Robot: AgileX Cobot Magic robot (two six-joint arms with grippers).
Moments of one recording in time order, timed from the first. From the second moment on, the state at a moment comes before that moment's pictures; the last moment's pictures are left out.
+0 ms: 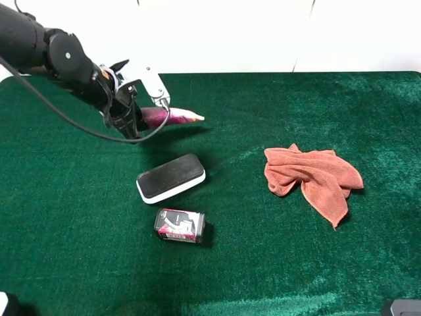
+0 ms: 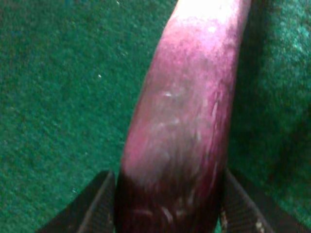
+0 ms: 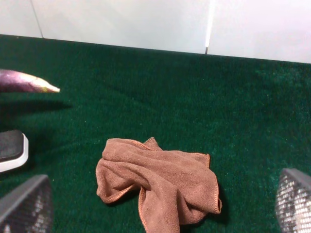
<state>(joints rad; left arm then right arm) -0.40 1.85 -0.92 -0.13 0.07 0.82 -0.06 -0.01 -0.53 0.33 1.05 -0.24</state>
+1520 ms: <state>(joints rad) -0.39 1.86 -0.82 -0.16 0.00 0.83 -0.06 -0.01 -0.53 0.33 1.05 -0.24</state>
